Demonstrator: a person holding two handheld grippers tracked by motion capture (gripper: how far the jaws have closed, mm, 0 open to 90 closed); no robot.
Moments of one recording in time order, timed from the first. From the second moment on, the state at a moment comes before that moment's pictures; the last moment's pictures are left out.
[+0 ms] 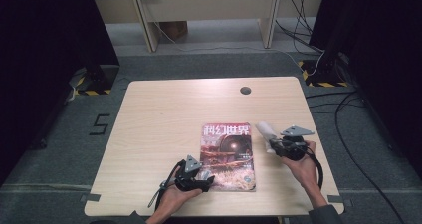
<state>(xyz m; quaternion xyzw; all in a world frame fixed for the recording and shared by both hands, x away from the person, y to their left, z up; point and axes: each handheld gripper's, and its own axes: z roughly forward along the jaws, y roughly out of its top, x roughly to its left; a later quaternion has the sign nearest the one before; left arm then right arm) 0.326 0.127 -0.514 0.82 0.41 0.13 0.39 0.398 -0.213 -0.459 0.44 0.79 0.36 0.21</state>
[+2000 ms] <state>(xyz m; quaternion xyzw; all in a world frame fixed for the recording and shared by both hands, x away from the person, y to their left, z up) 0.310 0.118 -0.513 0.82 0.40 0.13 0.38 0.462 -0.136 -0.500 0.43 0.82 0.32 0.21</state>
